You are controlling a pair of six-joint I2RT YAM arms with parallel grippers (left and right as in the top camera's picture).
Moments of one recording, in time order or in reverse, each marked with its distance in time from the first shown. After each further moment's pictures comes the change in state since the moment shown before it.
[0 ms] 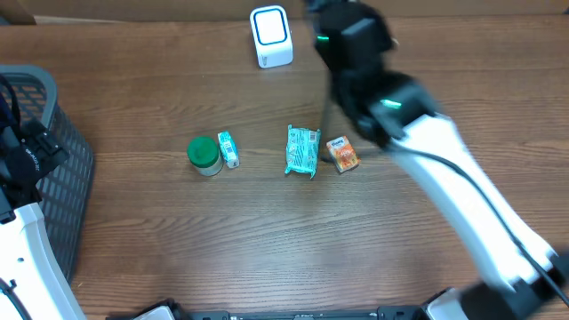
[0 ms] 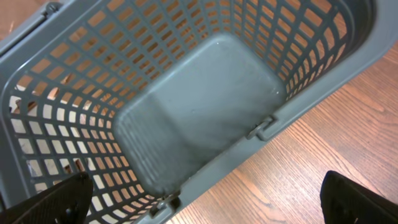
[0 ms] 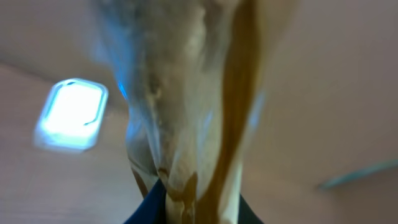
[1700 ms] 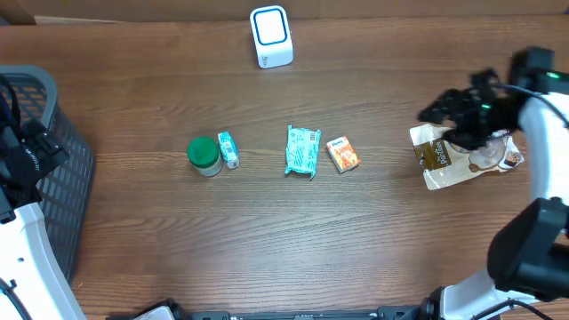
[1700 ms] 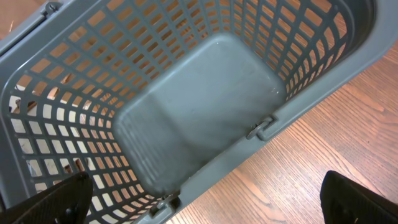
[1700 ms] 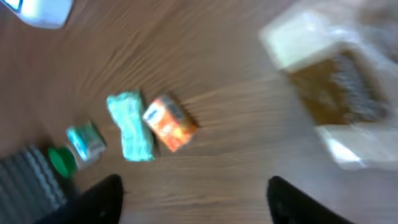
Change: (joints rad) left arm 0.000 0.000 0.000 0.000 0.000 0.000; right arm -0.775 0.149 -0.201 -0.574 -1.140 0.363
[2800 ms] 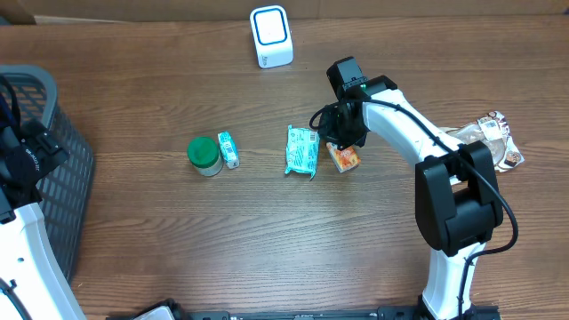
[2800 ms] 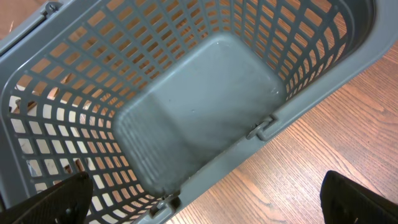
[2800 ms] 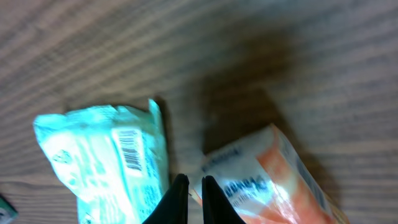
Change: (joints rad) left arm 0.000 0.000 0.000 0.000 0.000 0.000; right arm 0.599 0.298 0.000 0.326 0.420 0.468
